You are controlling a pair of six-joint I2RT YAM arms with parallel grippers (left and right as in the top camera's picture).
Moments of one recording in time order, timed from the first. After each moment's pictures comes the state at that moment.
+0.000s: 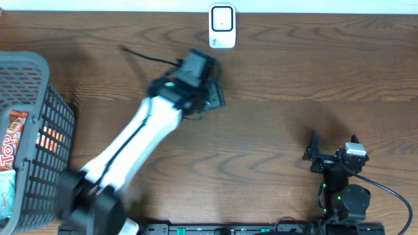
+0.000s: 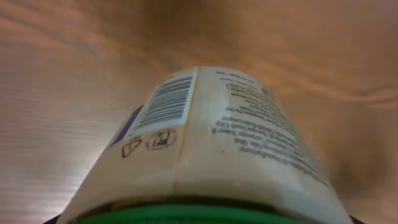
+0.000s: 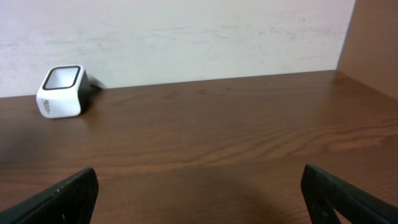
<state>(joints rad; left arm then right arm) -0.54 1.71 1.37 -0.78 0.06 -0.75 -0.07 0.02 0.01 -0.07 0.05 0.06</state>
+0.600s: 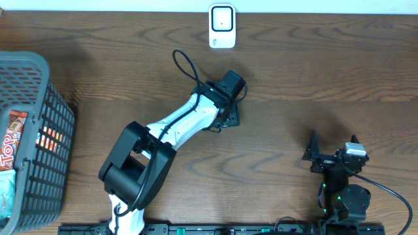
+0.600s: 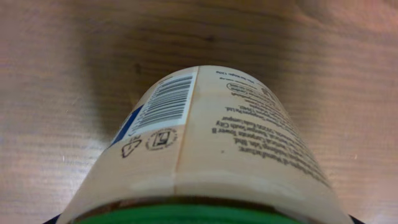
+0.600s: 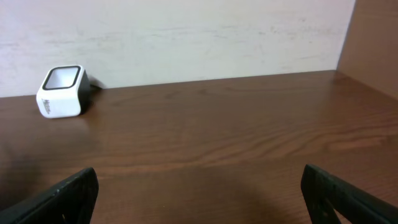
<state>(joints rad) -0.65 1.98 1.37 -0.72 0.03 -0.83 -0.07 0.02 0.01 -0.07 0.04 0.06</state>
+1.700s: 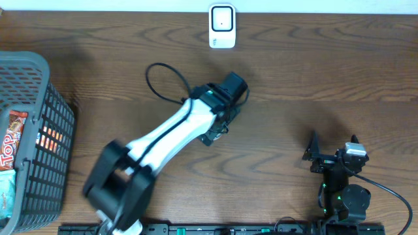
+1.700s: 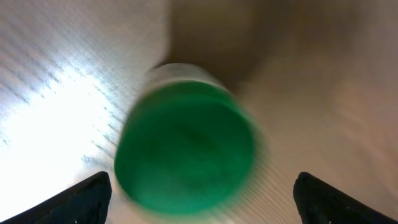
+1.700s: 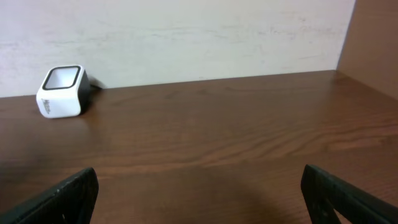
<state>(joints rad) -0.69 1.78 1.39 -0.90 -0.05 -1.49 -0.07 0.02 0.01 -0.07 0.05 0.06</state>
